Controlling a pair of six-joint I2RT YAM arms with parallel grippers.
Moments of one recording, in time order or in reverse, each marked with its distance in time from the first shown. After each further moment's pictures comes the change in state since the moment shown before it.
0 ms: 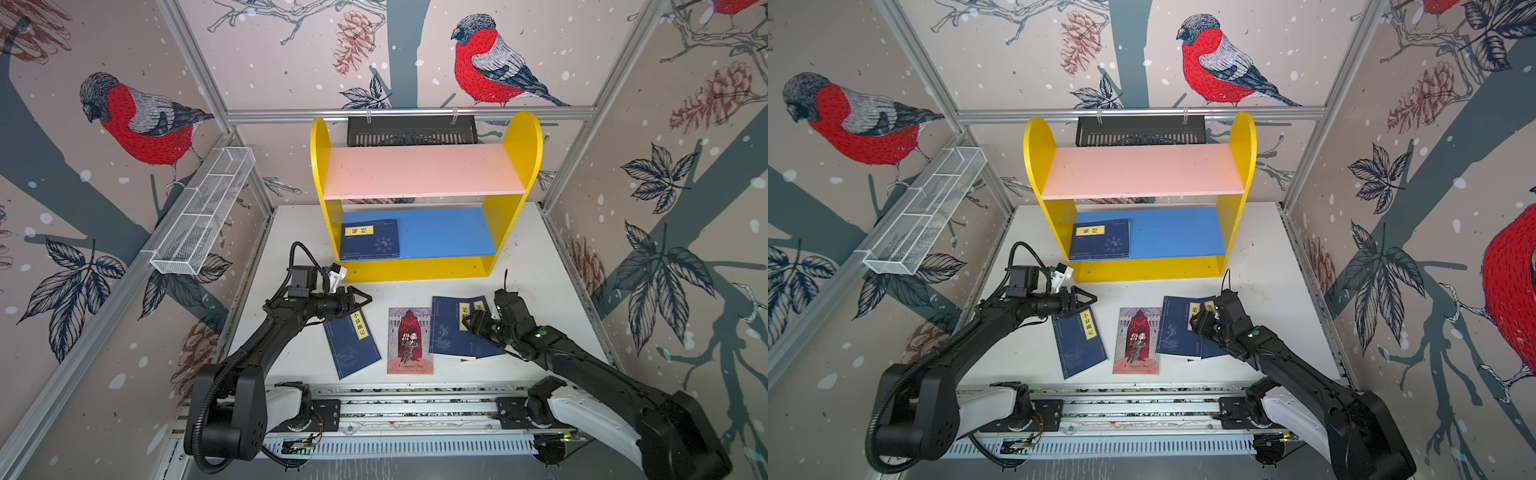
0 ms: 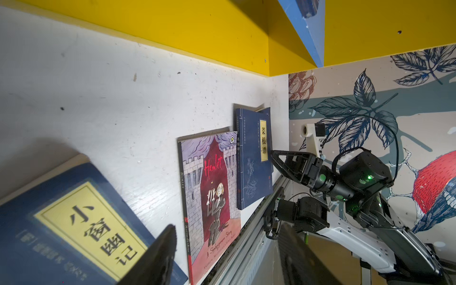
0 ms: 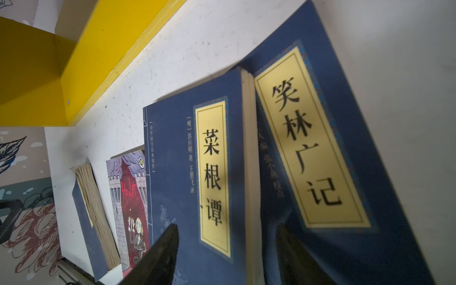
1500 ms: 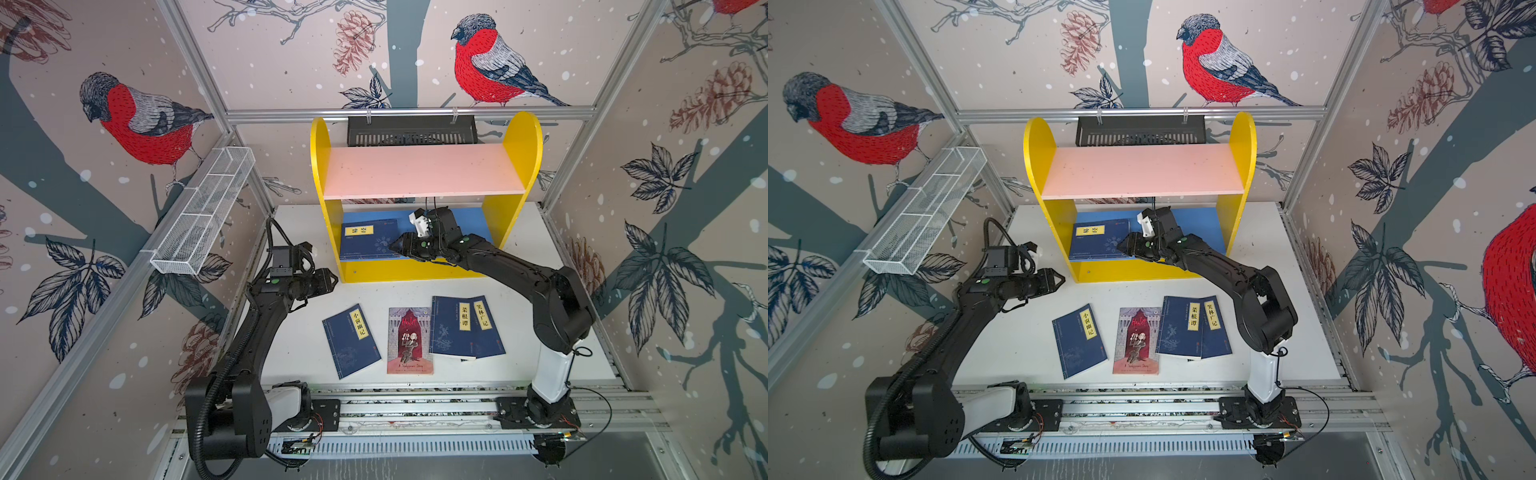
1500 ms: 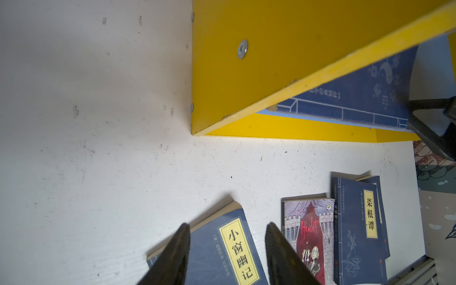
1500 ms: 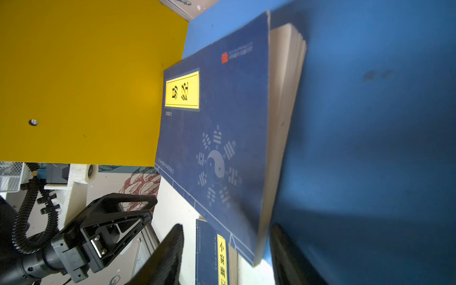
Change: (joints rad) left arm 0.122 -0.007 0.252 -0.263 -0.518 0.233; right arm 0.149 0.898 1.101 0.051 -0.251 -0.154
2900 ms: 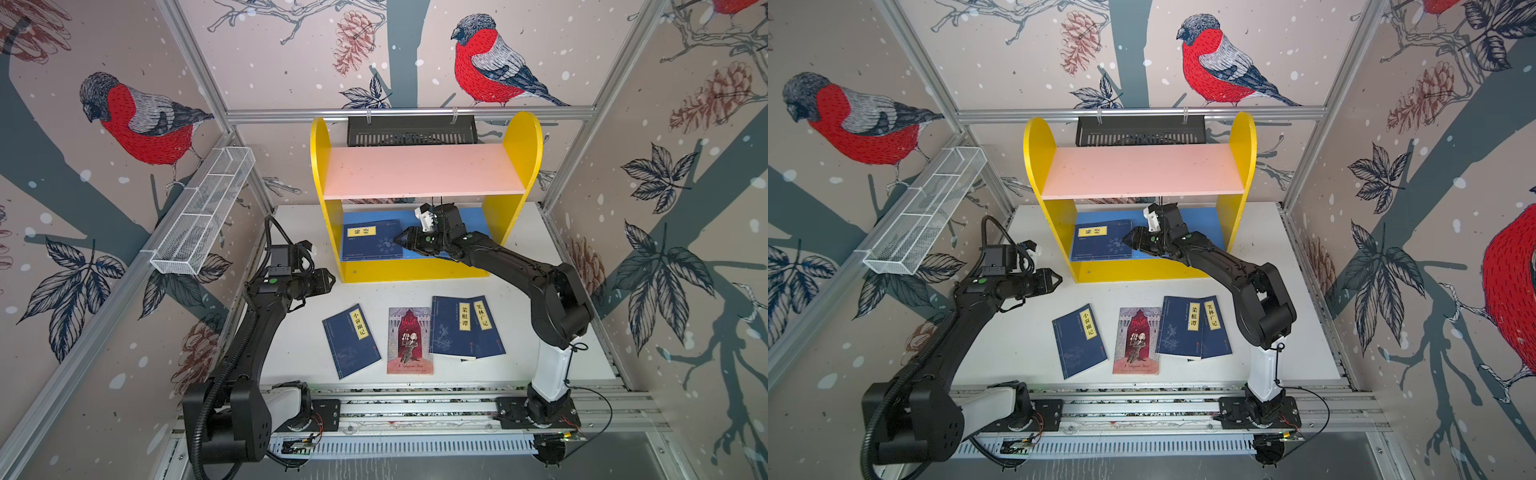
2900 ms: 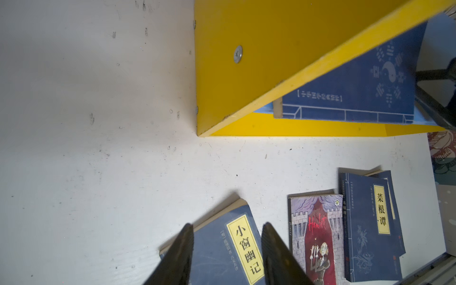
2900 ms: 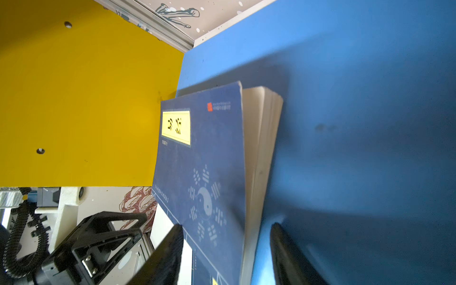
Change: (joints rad) left arm 0.000 -0.013 0.026 -0.037 -0.033 0.050; right arm -0.050 0.032 0.005 0.064 -0.041 0.001
